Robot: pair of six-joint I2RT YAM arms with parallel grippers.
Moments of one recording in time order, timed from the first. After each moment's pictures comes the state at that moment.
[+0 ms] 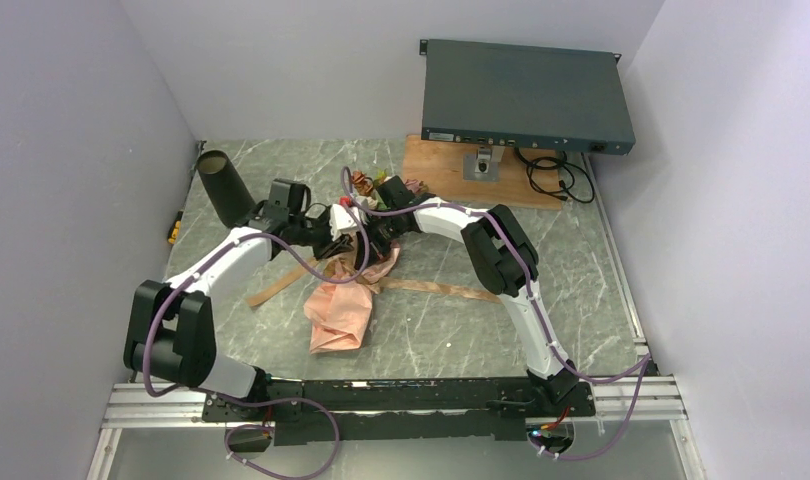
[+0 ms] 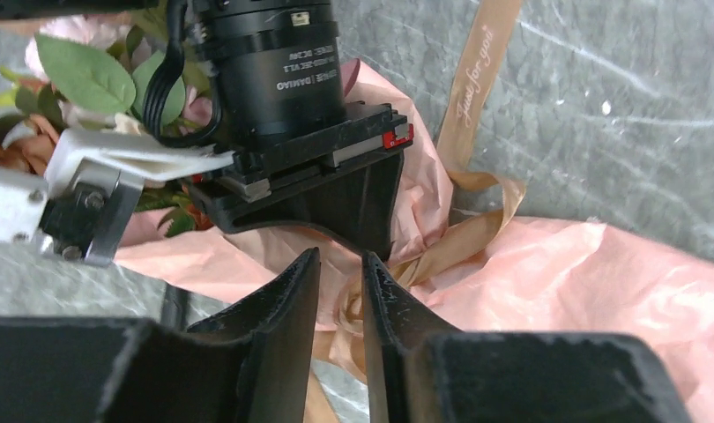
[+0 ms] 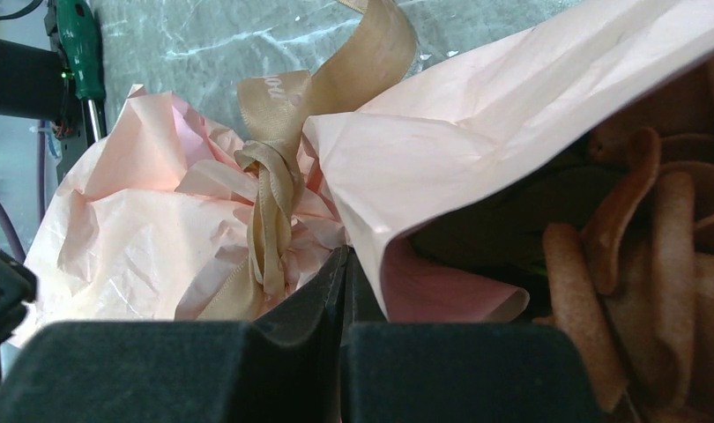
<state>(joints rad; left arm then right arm) -0.27 1.44 0.97 -0.36 0.76 0.80 0.65 2.35 1.71 -0.40 -0.90 -0.12</state>
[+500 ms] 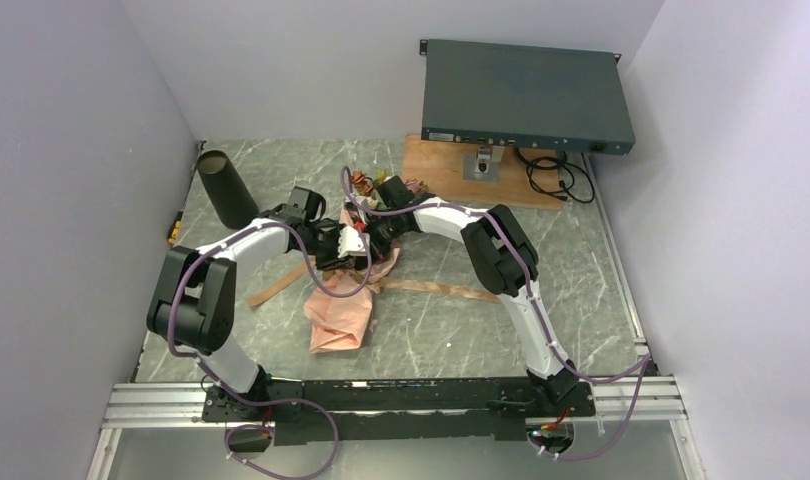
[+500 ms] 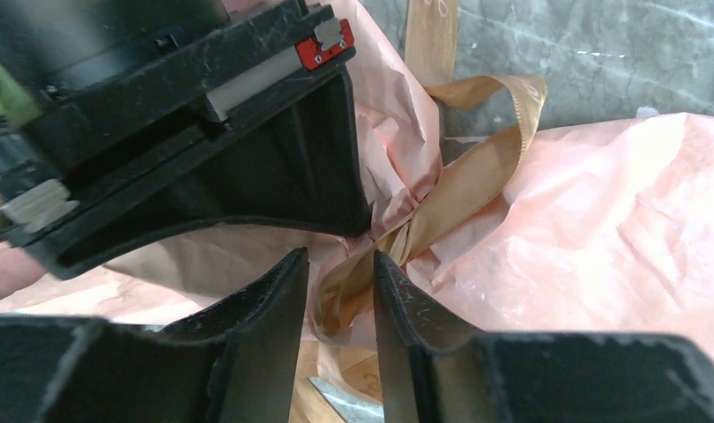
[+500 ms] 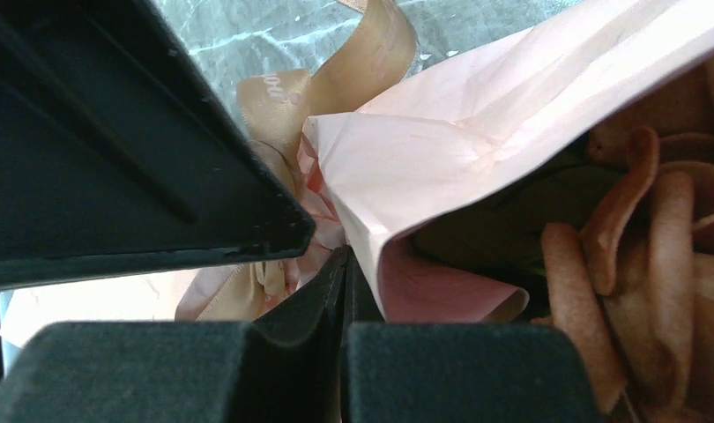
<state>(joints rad) -0.31 1.62 0.99 -0.47 0.71 1.18 0.65 2.35 1.71 -0.40 -0.90 -0.12</state>
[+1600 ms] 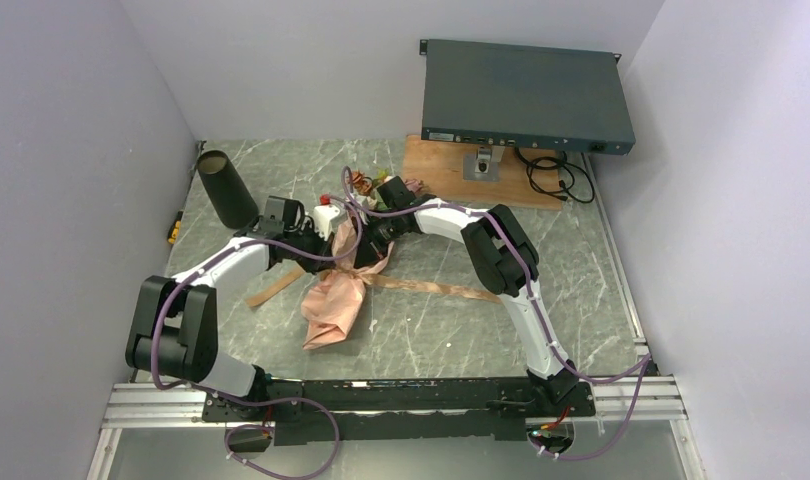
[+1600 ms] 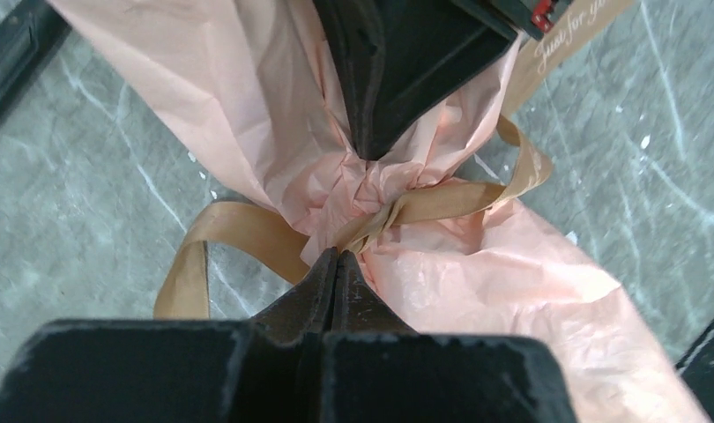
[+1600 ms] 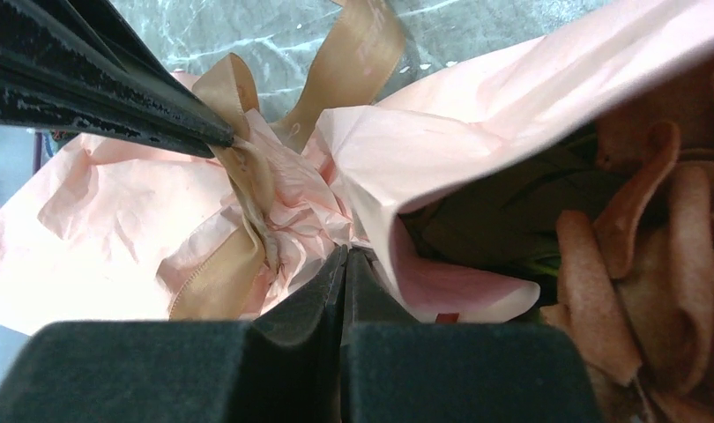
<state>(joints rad) -0.23 1.46 0.84 -0.32 0.52 0.39 0.65 2.35 1.69 -0.37 -0.91 -0.12</state>
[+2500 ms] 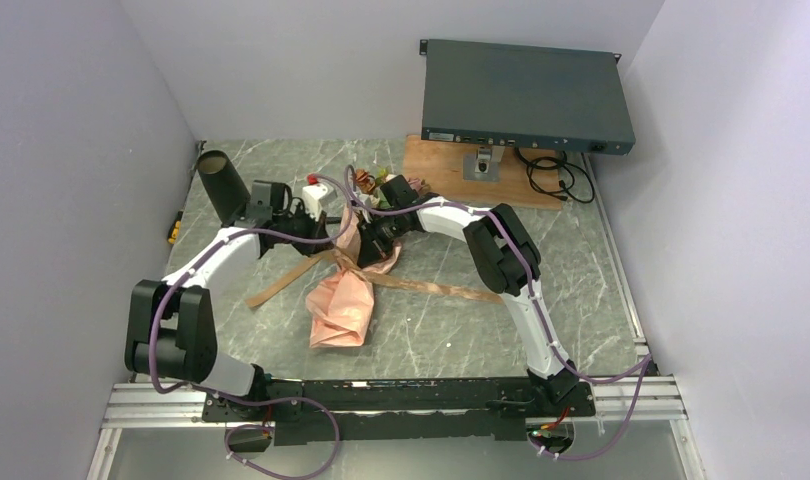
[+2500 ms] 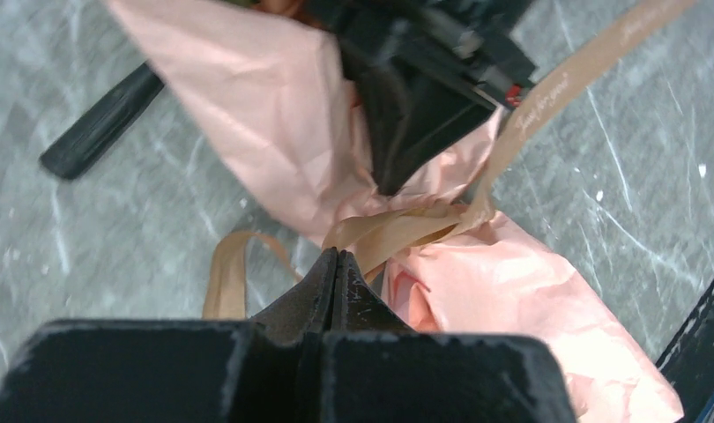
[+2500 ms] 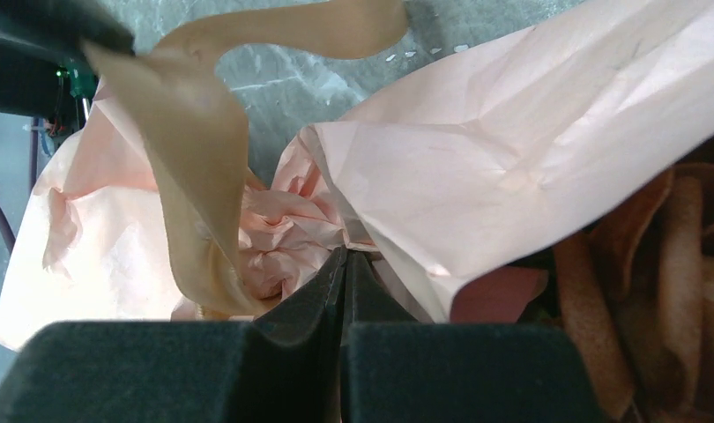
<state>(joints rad) -0.18 1.46 0.94 -0.34 0.64 0.36 0.63 2.34 1.69 -0.37 -0.91 -0.14</state>
